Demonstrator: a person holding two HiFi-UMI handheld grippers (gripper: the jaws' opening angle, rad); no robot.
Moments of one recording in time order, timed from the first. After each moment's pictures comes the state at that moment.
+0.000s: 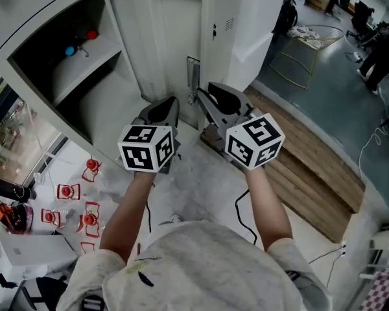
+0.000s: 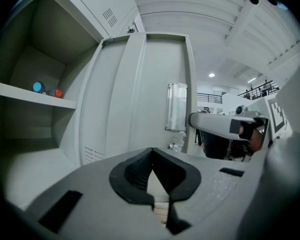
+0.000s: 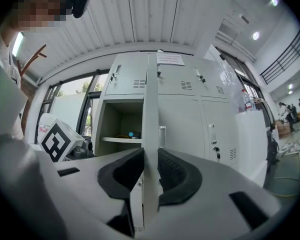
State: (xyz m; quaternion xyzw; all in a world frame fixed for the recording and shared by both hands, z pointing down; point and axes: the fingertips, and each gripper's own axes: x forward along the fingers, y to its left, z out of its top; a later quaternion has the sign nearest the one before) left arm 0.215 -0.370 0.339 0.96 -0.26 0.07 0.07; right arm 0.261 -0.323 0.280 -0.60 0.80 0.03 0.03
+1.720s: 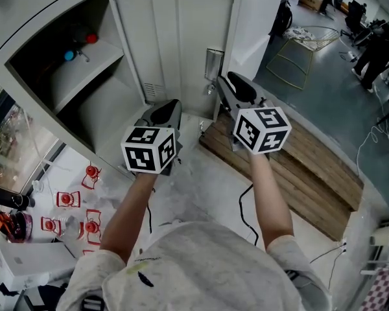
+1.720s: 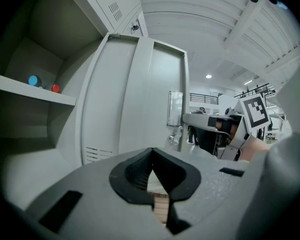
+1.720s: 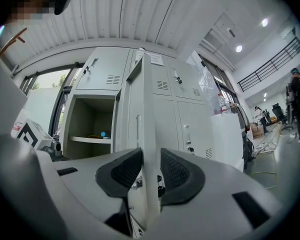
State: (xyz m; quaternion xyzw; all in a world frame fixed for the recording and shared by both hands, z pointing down) left arm 0.216 -0.388 0.344 0.97 -0.23 0.07 0.08; right arm 0.327 -0.353 0.281 -0.70 0.71 0.01 0.05
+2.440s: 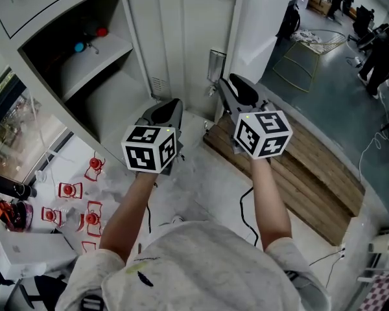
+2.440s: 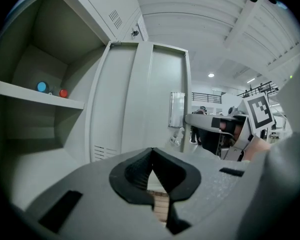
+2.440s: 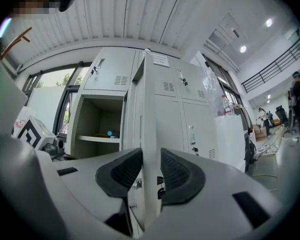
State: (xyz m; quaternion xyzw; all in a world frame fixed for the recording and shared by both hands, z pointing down) left arm 0.192 -0.373 0.340 0.96 -0.25 0.07 0.07; right arm 0.300 -0.335 0.278 -0.70 0.72 0.02 0.03
